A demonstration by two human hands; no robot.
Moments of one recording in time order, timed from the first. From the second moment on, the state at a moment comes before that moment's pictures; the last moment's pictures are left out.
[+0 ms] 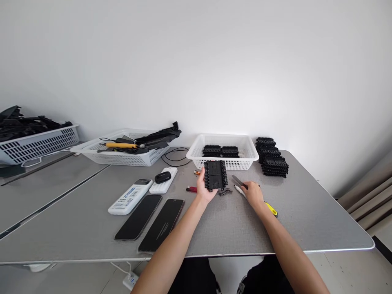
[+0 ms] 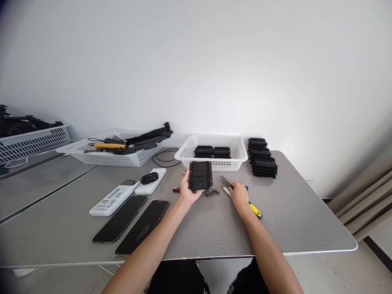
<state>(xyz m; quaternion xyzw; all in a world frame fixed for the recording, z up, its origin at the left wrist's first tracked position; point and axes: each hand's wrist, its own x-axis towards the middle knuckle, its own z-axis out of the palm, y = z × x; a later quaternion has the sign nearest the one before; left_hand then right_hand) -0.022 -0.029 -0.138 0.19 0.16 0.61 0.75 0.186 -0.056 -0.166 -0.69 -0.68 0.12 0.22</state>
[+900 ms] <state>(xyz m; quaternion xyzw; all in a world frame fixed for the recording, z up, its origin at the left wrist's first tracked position) -0.052 -0.017 -0.138 0.18 0.12 0.65 0.73 0.187 -0.048 -0.179 -0.66 -0.68 0.19 0.28</state>
